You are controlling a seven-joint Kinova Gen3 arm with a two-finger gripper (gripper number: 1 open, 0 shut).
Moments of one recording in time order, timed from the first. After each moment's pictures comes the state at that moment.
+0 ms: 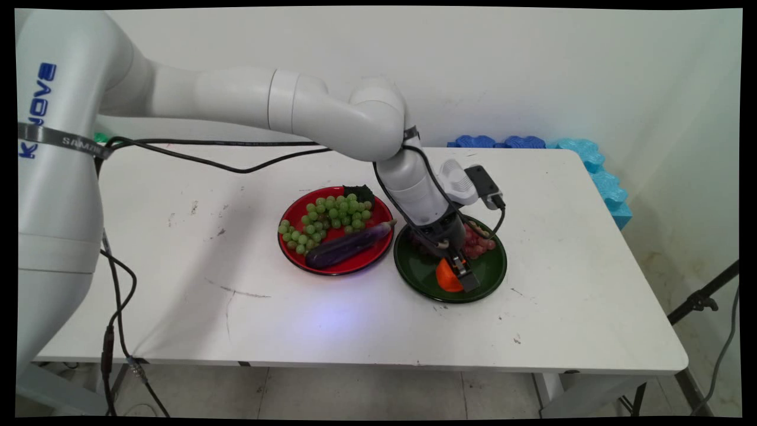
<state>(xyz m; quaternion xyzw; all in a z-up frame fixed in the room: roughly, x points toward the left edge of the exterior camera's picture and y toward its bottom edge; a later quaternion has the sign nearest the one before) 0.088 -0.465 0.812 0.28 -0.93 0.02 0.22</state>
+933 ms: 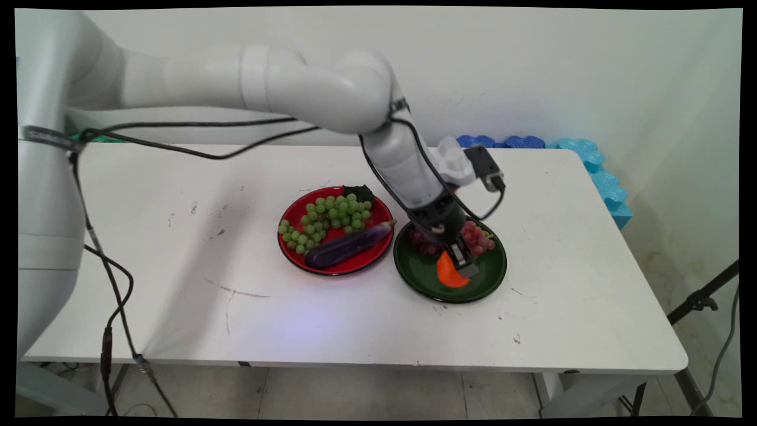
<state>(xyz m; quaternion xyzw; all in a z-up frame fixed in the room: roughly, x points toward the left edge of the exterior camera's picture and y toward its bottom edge) 0.102 -0.450 0.864 0.25 -0.94 0.02 0.23</state>
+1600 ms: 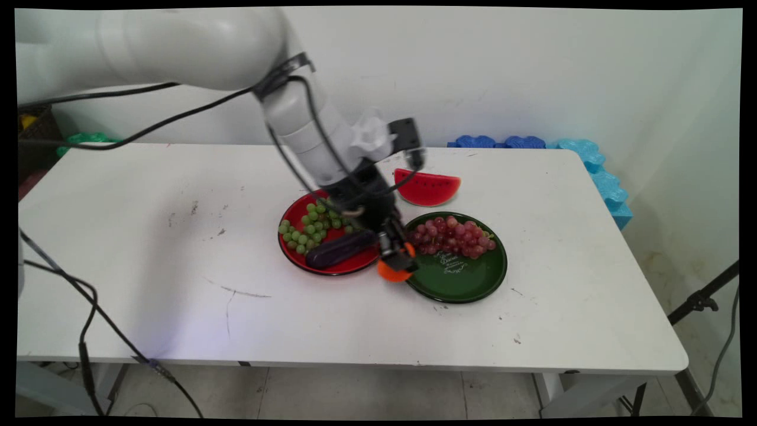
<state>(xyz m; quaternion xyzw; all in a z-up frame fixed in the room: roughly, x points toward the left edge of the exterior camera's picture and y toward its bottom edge) 0.199 -0.396 0.918 0.22 -0.95 0.01 0.23</state>
